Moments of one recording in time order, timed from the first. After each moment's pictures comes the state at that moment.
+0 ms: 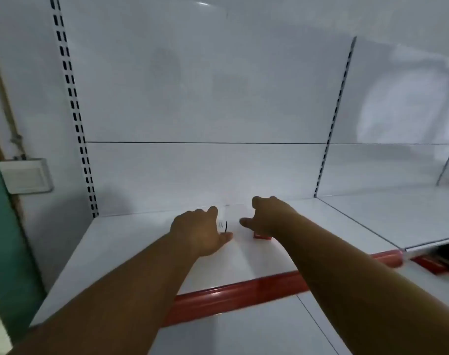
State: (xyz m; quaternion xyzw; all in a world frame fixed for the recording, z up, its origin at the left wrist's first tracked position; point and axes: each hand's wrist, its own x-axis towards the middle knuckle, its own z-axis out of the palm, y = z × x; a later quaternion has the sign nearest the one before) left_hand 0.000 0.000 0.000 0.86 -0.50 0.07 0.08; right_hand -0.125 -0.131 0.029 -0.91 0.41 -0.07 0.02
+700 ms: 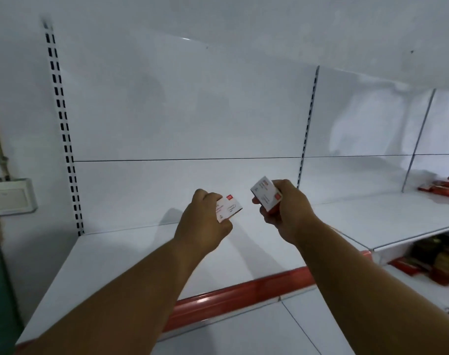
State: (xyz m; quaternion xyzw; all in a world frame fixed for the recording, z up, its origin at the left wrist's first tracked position) left_hand -0.043 0.003 0.036 0.76 -0.51 0.09 0.39; right_hand -0.196 -0.099 0.078 -0.55 0.32 -0.41 0.66
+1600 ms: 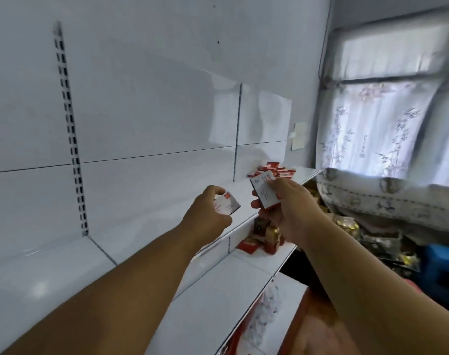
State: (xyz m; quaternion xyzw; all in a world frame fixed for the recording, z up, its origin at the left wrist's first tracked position) left_hand -0.418 -0.345 0.061 0.57 -0.65 -0.24 0.44; right_hand -0.594 -0.334 0.096 -0.47 0.40 -0.59 0.53
